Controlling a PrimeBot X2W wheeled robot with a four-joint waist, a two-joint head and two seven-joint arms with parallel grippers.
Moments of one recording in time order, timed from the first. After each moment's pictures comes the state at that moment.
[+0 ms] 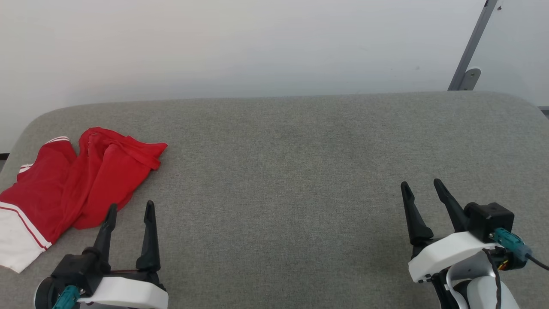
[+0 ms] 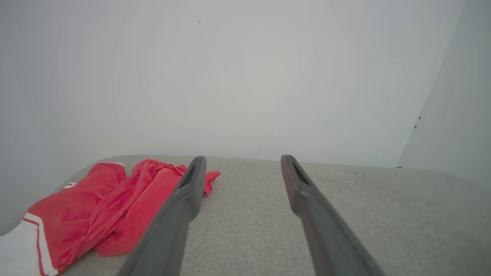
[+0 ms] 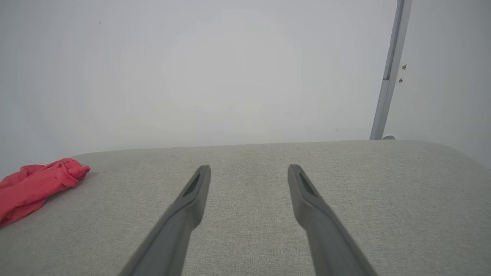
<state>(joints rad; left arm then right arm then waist) 0.04 0.18 -0.07 0.03 -0.31 0.01 -0.24 -0.11 -0.06 0.02 0.20 0.24 0.13 -0.09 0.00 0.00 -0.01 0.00</state>
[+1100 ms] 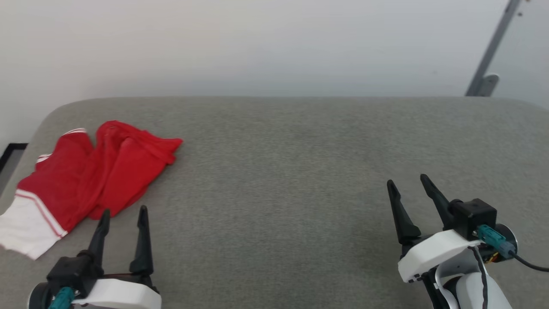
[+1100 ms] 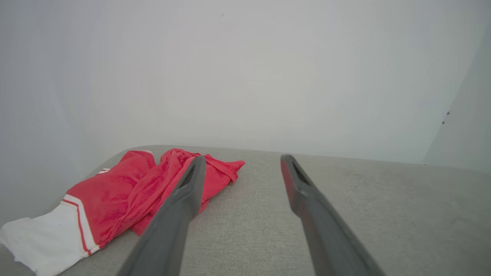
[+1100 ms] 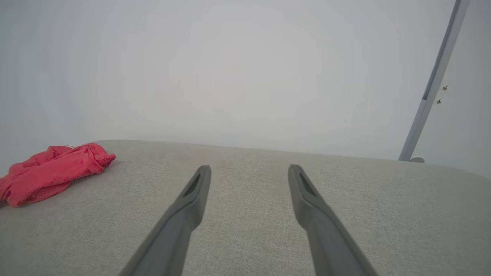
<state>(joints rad) 0.04 0.19 -0.05 0.07 -0.29 0.00 -0.26 -0.12 -0.07 0.06 0.19 0.18 0.13 -0.09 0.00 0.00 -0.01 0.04</state>
